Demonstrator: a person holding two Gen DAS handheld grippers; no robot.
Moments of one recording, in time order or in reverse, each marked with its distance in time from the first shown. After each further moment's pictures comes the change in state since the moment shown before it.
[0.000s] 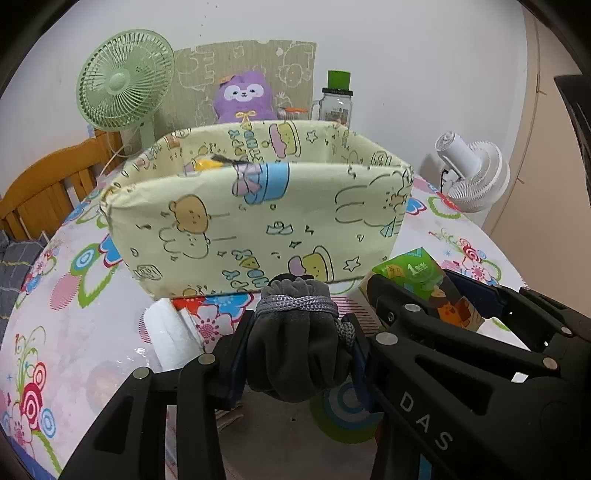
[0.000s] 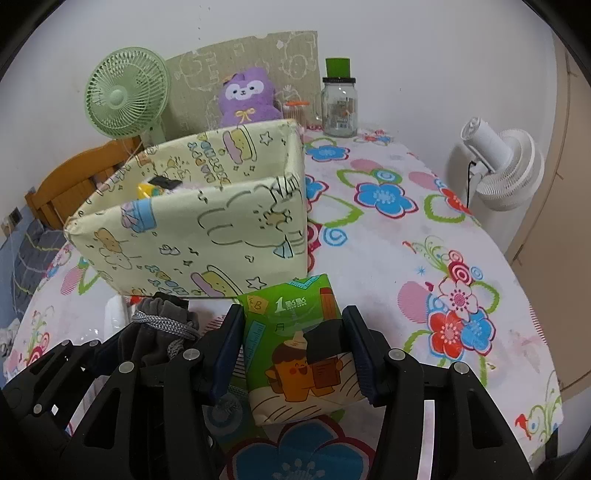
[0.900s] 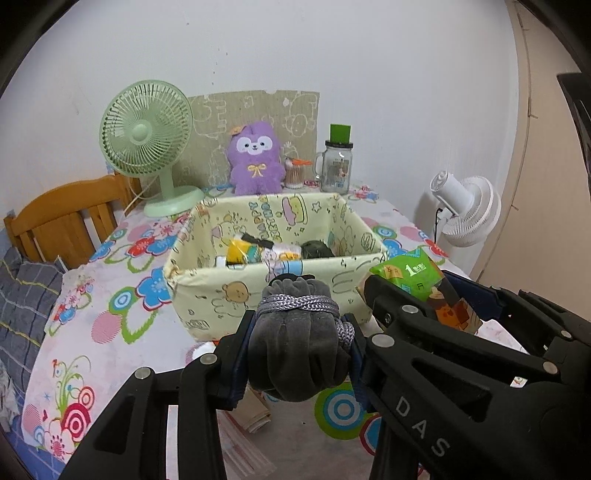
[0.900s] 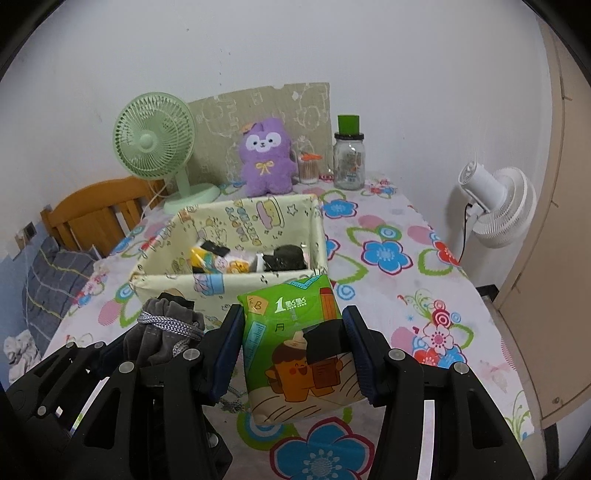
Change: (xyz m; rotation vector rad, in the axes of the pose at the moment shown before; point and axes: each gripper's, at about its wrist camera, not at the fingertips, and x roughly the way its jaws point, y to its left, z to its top) left arm -0.063 0.006 0.029 0.001 -0.132 0.018; right arm -0.068 0.019 0.027 -0.014 -0.135 0.024
